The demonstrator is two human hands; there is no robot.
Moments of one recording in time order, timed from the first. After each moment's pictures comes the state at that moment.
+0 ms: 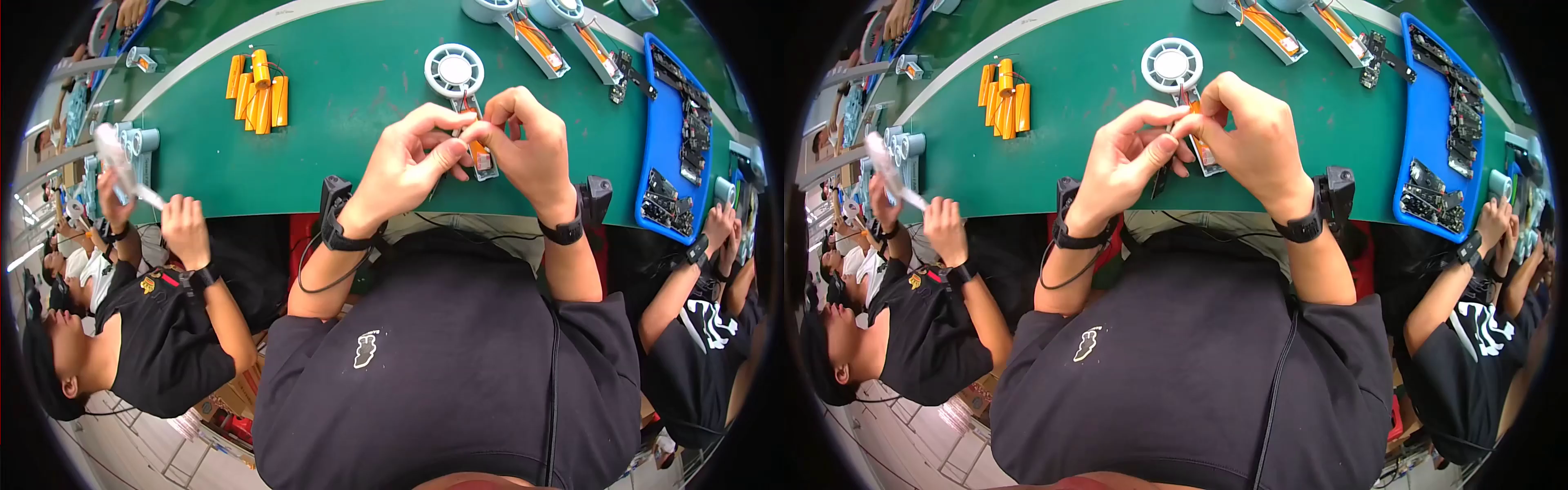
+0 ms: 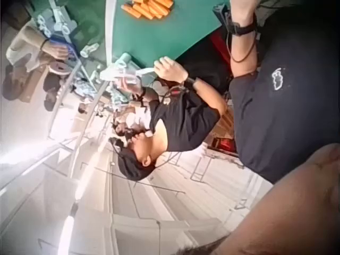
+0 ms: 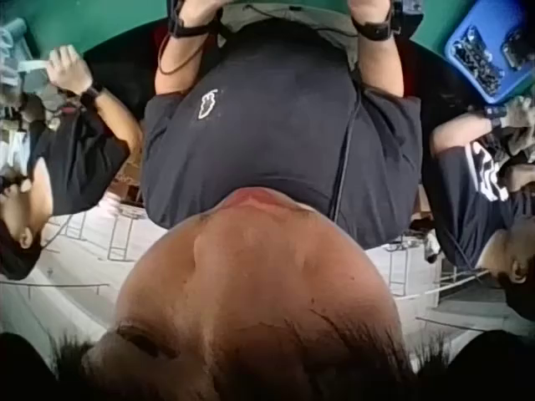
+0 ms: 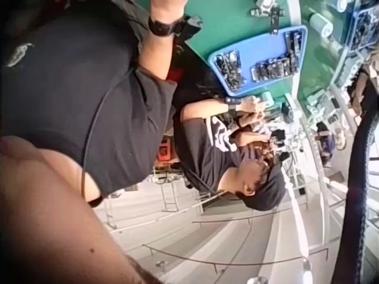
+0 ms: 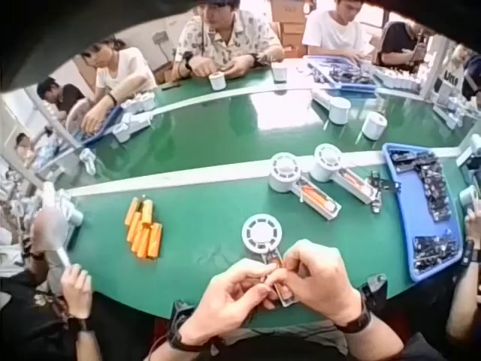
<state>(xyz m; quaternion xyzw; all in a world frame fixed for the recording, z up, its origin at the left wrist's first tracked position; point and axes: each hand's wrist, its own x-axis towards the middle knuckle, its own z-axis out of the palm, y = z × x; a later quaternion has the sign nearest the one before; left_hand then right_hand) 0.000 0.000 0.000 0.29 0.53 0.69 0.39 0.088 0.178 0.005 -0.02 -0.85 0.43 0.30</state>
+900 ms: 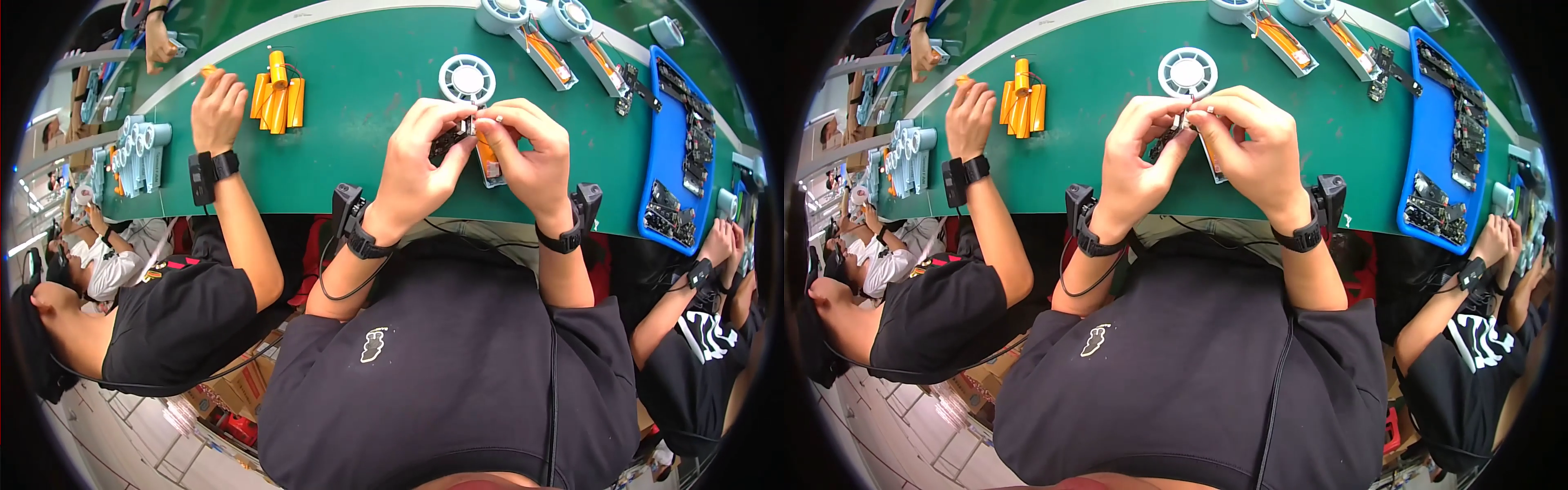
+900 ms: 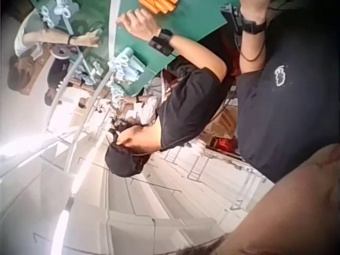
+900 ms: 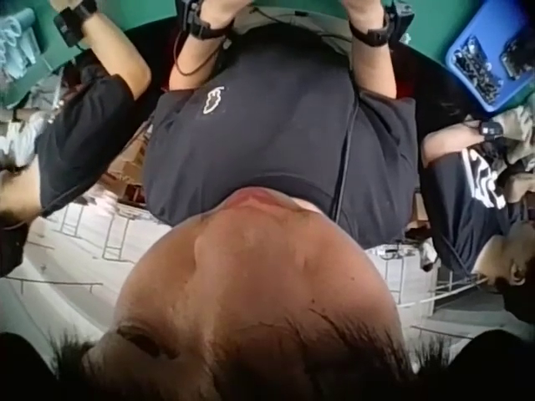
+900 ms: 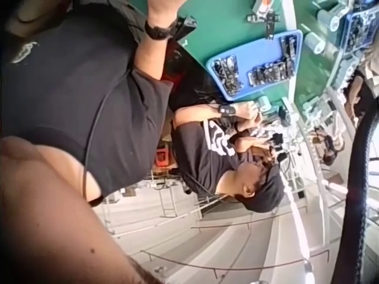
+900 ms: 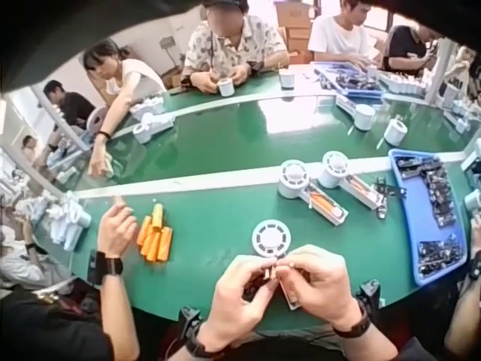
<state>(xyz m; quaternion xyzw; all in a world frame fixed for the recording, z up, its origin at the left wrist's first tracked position) 0.036 -0.005 0.009 0.35 0.72 0.59 0.11 0.116 0.152 0.015 -0.06 -0.81 0.52 0.26</state>
